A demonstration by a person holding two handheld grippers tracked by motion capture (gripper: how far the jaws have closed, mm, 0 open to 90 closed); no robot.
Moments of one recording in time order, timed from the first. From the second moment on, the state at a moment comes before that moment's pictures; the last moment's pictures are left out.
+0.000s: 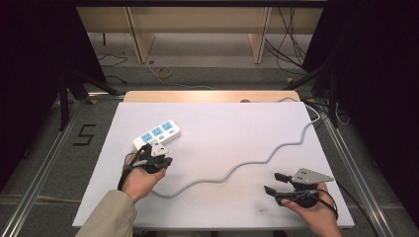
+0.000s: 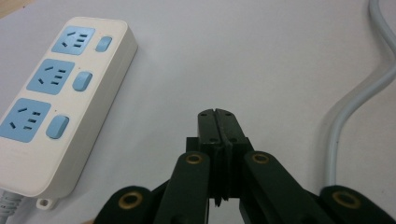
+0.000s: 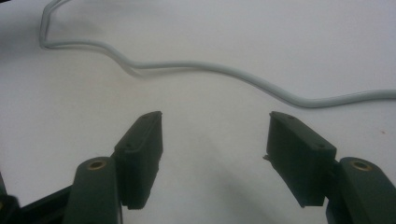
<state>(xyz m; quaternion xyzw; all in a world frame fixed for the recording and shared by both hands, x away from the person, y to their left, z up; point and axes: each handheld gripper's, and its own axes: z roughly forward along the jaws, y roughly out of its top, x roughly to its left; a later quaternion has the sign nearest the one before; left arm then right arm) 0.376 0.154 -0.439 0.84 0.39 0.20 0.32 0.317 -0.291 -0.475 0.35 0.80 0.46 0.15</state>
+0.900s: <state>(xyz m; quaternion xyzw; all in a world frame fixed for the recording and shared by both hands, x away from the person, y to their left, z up) 0.392 0.148 -0.435 0.84 0.40 0.21 0.30 0.316 -0.291 -0.475 0.35 0.80 0.46 0.15</state>
